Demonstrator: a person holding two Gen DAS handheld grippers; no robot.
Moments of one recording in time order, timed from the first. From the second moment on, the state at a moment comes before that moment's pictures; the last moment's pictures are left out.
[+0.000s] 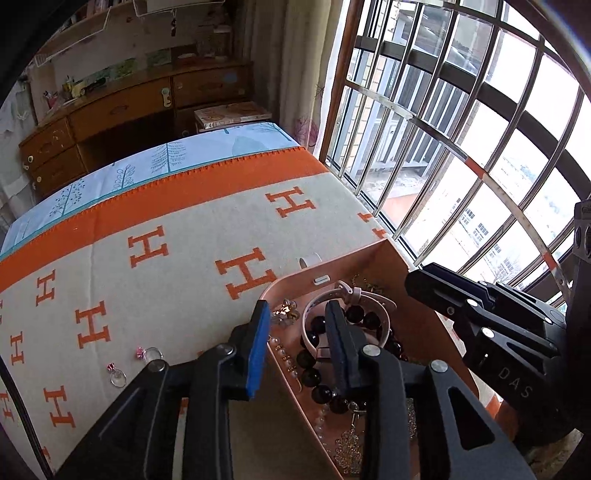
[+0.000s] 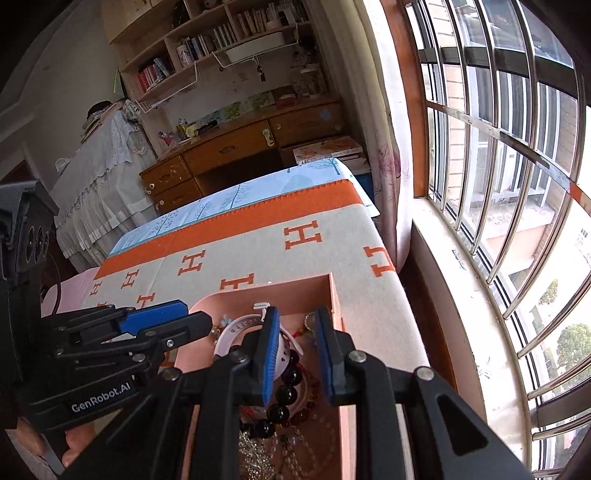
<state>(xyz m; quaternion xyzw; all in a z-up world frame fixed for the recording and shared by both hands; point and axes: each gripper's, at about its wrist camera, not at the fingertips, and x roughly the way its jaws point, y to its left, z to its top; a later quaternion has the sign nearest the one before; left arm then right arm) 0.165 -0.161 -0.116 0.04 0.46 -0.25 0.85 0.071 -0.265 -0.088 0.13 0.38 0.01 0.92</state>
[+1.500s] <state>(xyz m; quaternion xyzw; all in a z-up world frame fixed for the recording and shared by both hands) 0.162 0.038 -0.035 -0.06 0.45 -0.05 0.89 0.158 -0.089 -0.048 0.00 0.54 0.22 0.81</state>
